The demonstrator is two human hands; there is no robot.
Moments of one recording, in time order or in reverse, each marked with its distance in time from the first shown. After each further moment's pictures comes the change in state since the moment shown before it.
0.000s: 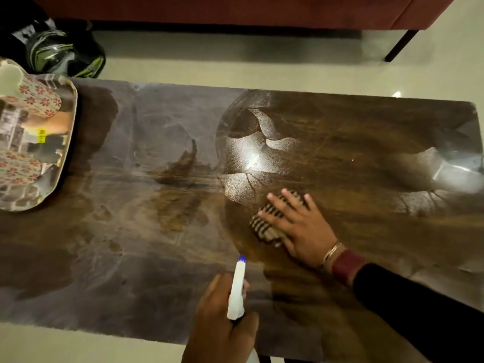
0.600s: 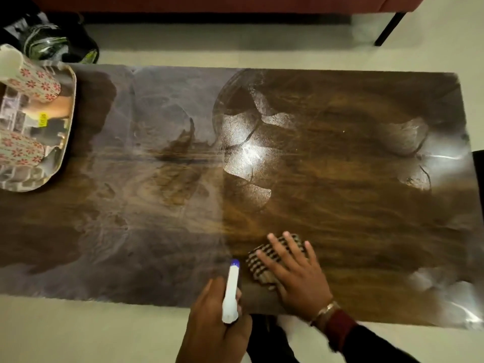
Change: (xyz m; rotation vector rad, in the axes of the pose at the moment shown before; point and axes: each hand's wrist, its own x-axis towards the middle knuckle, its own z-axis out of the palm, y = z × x) left_hand -0.071 -0.020 -0.029 0.015 -0.241 -0.108; right_hand -0.124 -0.129 0.044 0.092 0.003 0.218
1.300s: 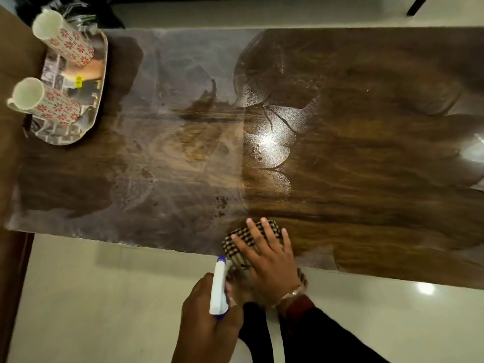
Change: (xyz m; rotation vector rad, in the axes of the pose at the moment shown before) left_hand -0.095 -0.044 0.018 -0.121 0.135 -0.414; right_hand -0.022 -0.119 0.030 0.083 0.035 0.041
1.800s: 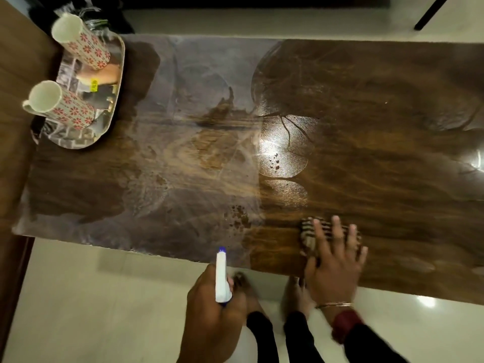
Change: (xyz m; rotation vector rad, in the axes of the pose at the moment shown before) left_hand 0.032 -0.005 -0.019 -0.100 0.183 0.069; right_hand -0.010 0.049 -0.021 0.061 0.149 0.549
